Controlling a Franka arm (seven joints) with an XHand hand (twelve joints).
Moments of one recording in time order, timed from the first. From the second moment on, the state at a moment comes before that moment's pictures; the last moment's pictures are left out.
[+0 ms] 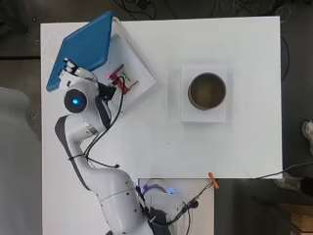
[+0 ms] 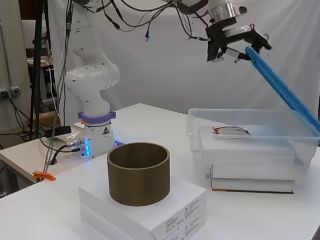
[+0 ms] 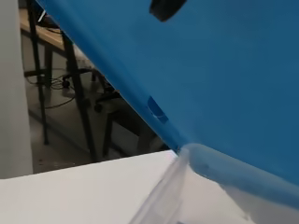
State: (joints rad) arm 0.14 -0.23 0.27 -2.10 -0.01 2.22 -1.47
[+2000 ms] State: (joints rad) arm -0.66 -0.09 0.94 -2.16 0.09 1.96 -0.97
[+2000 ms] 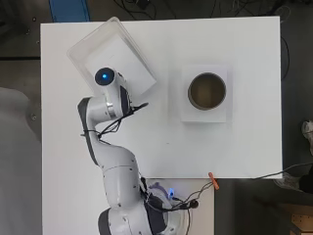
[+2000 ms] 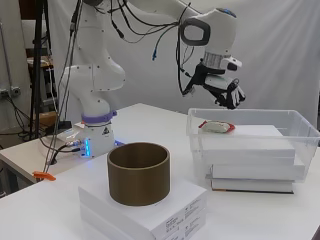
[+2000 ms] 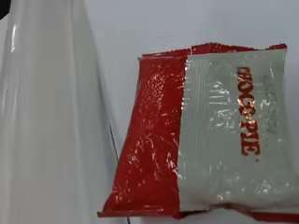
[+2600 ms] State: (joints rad) arm -1.21 -0.25 1.40 -2.17 0.08 1.94 -0.91
